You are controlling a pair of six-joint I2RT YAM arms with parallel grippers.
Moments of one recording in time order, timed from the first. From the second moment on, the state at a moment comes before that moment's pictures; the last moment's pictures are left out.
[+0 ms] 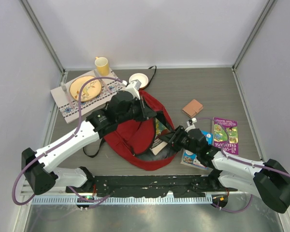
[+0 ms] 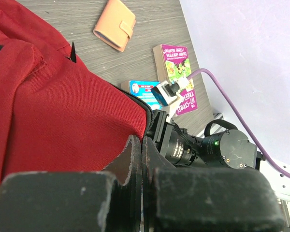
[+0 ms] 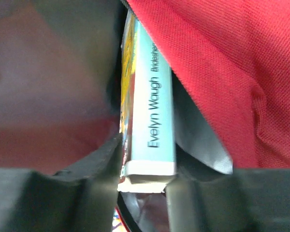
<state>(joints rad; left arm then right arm) -0.84 1.26 1.17 -0.32 0.03 -0.78 0.71 1.00 0.21 0.40 -0.11 1.33</state>
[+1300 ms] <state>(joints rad) -0.84 1.25 1.24 -0.36 0.14 -0.65 0.74 1.46 0.43 0.90 -0.26 1.38</state>
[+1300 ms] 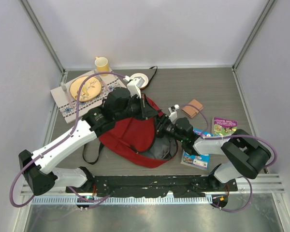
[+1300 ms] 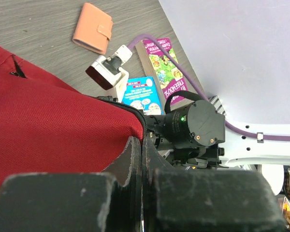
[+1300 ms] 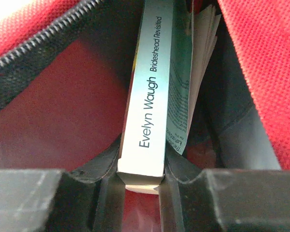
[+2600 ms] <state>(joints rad) -0.81 1.17 1.20 -0.40 0.09 -0.60 0.81 1.11 0.58 0.10 0.12 0.96</state>
